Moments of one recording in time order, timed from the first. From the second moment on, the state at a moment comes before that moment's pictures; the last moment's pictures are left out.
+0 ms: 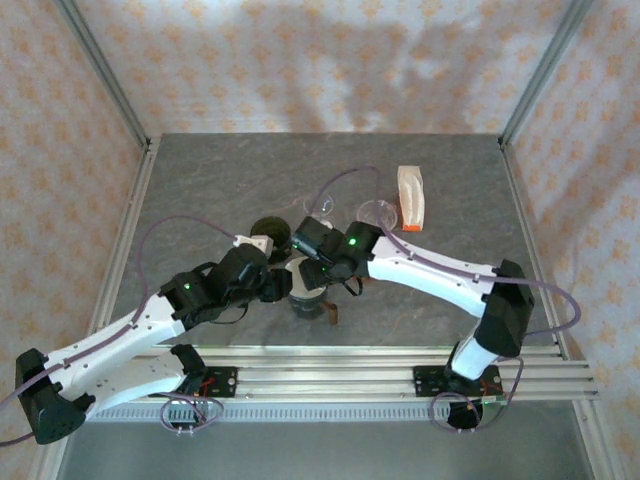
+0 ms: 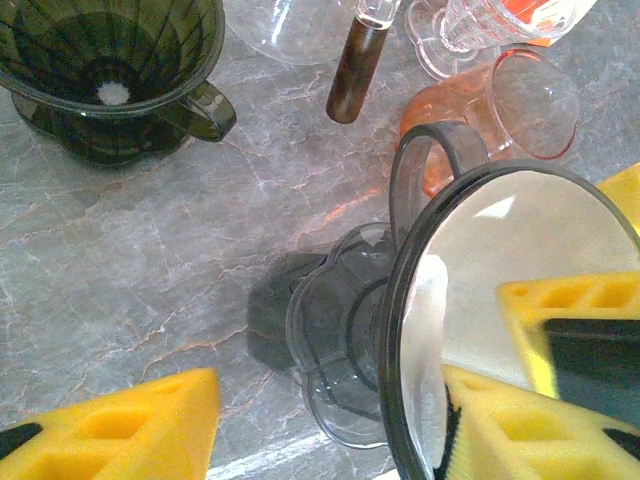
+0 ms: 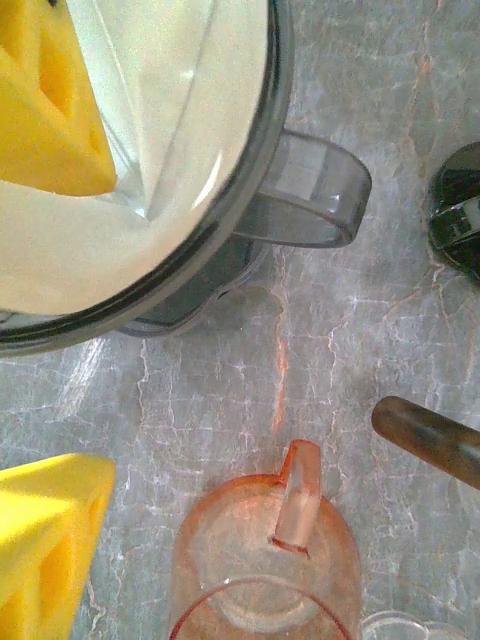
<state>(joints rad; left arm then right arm) -0.80 0.92 0.78 -0.69 -0.13 -0.75 1.05 1.61 1.44 -1.04 0.18 0.61</state>
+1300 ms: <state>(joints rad) -0.80 0.92 0.76 -0.66 -0.12 -0.75 1.04 1.57 1.38 -0.97 0.15 0.69</state>
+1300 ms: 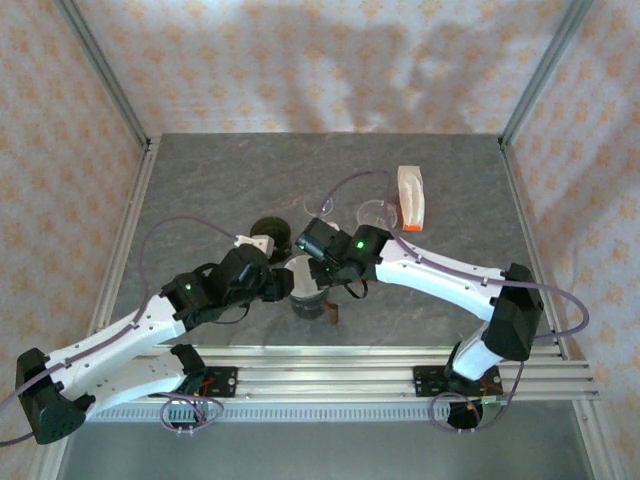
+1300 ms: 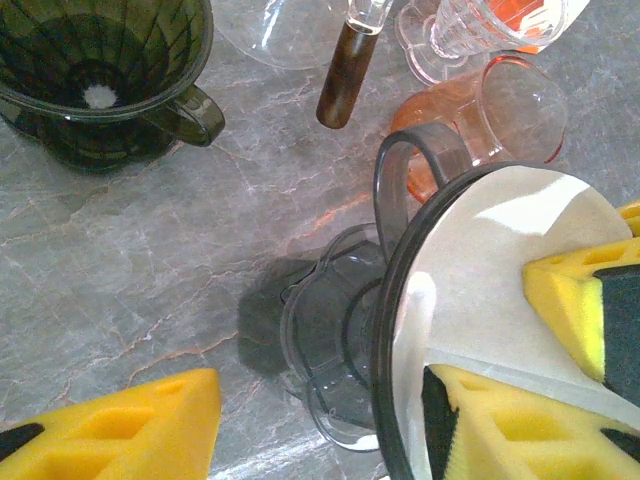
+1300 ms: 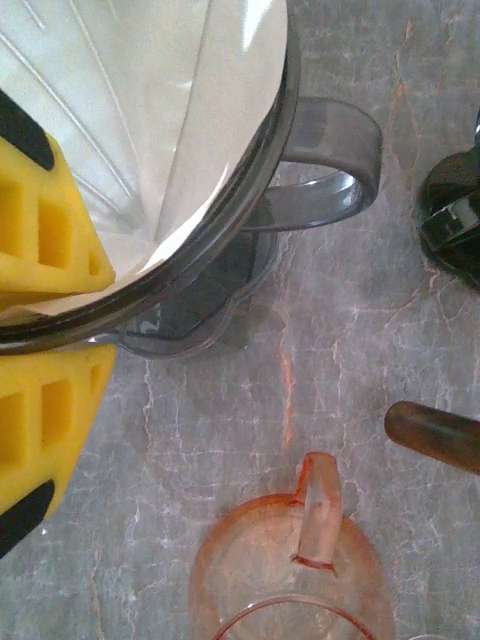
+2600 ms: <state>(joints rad) -0.80 0.92 0.76 -0.65 -0.12 -0.75 1.04 1.45 1.36 -0.99 0.24 0.72</state>
